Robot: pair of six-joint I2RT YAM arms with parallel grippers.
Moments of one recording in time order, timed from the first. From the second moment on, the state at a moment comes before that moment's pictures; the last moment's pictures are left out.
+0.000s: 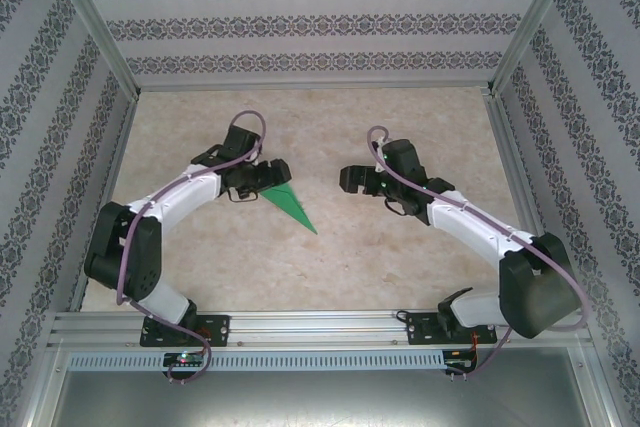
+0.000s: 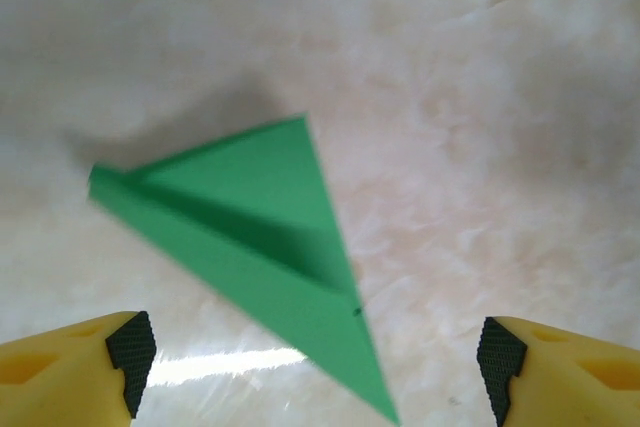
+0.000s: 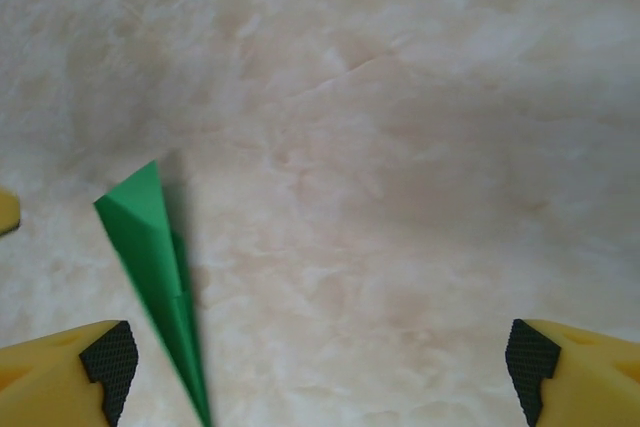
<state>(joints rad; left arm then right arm) -0.38 1.58 1.06 -0.51 0.19 -0.68 0.44 1.34 0.82 -0.19 -0.15 0.46</state>
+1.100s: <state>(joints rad) -0.56 1.73 1.09 -0.65 -0.06 -1.24 0.37 1.44 0.74 -0.09 -0.28 0.48</state>
